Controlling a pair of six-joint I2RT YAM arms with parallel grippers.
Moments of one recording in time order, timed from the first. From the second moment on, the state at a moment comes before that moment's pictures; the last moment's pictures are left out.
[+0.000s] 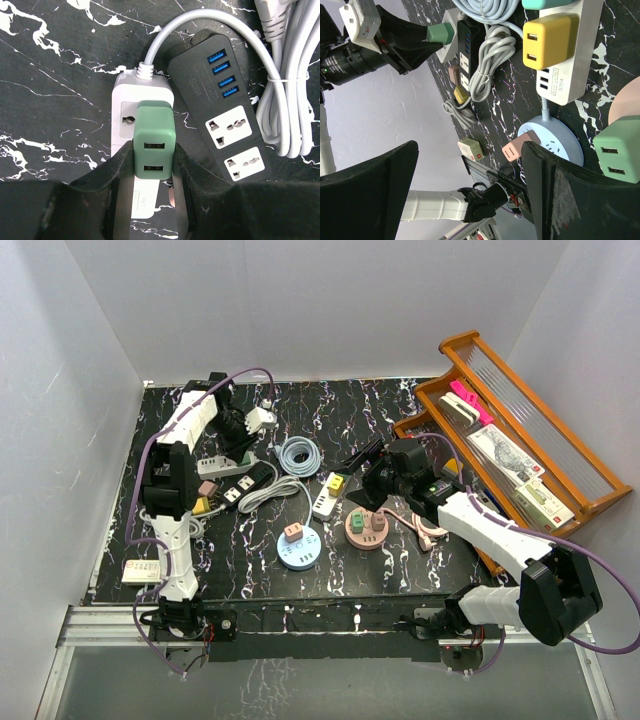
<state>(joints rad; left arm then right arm) -0.13 2.19 1.91 -1.18 0.33 1.10 0.52 1.25 0.82 -0.15 -0.23 1.36</state>
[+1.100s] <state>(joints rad) -0.11 1.67 1.50 -0.60 0.29 0.80 0.52 1.20 0.83 -0.15 -0.23 1.34</state>
